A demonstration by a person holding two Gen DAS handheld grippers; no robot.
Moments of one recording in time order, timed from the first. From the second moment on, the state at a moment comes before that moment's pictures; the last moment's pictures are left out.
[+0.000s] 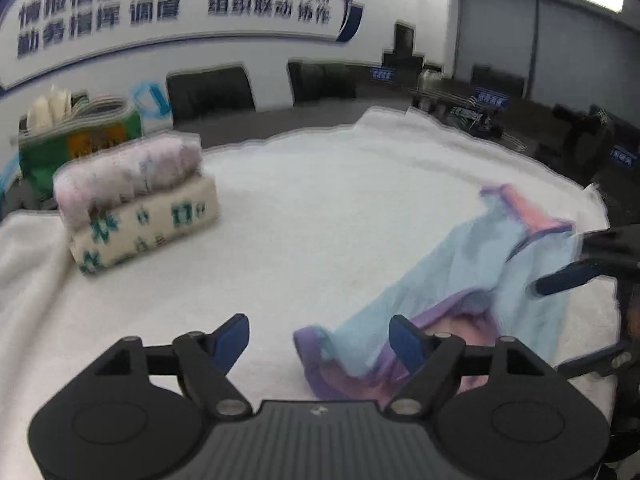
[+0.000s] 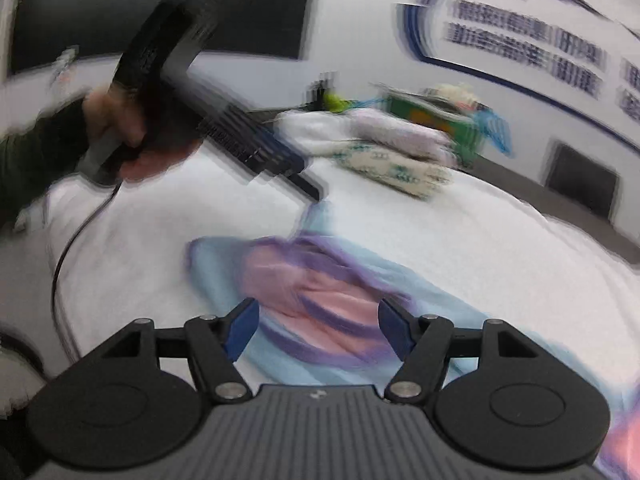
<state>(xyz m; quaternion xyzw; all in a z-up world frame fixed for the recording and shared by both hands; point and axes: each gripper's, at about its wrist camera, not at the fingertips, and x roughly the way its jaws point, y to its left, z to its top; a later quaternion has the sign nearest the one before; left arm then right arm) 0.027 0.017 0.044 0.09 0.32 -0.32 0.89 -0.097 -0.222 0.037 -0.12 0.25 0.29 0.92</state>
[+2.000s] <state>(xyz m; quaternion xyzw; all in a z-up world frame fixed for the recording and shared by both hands) 0.102 -0.342 0.026 0.20 0.34 -0.53 0.75 -0.094 -0.453 -0.006 0.26 0.25 -0.07 0.93</state>
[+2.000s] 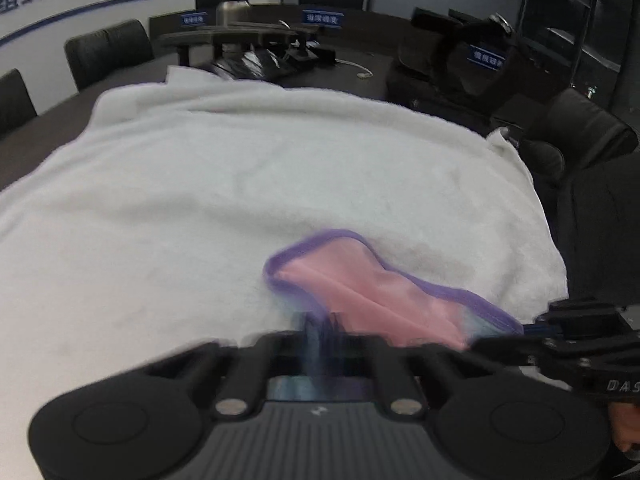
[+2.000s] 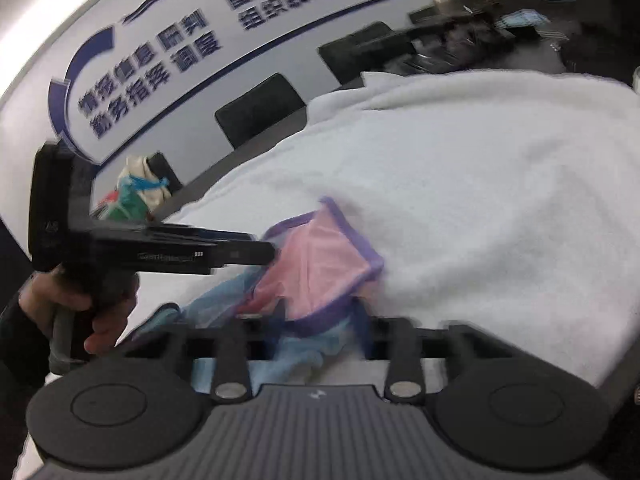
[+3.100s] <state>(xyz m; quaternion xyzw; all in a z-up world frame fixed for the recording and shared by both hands) 0.077 -0.114 0.021 0.09 0.33 -0.50 0.79 -0.094 -0.328 0.028 0.06 0.29 0.17 0.94</state>
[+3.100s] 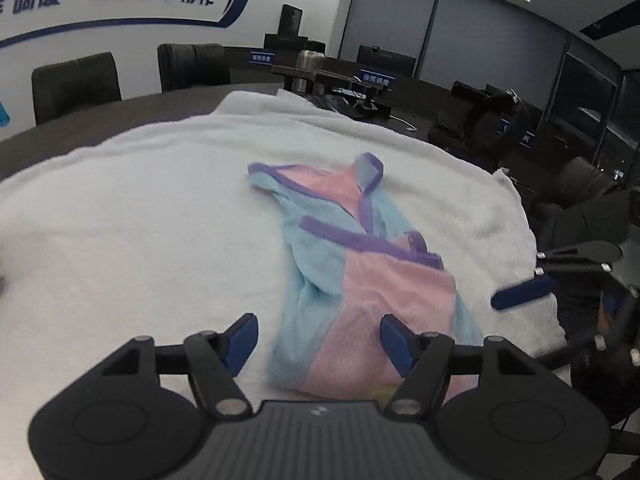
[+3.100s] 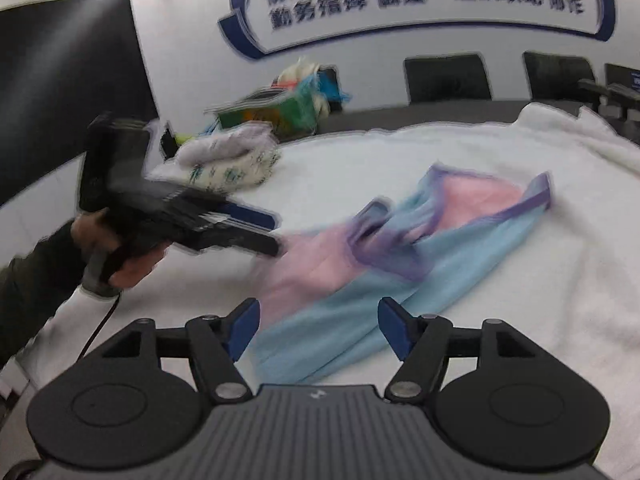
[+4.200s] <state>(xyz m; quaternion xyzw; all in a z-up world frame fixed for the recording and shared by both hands) 0.022 -0.025 0.086 0.00 0.33 -0.37 0.87 -0.125 -0.341 0.072 0.14 0.25 0.18 0.94</state>
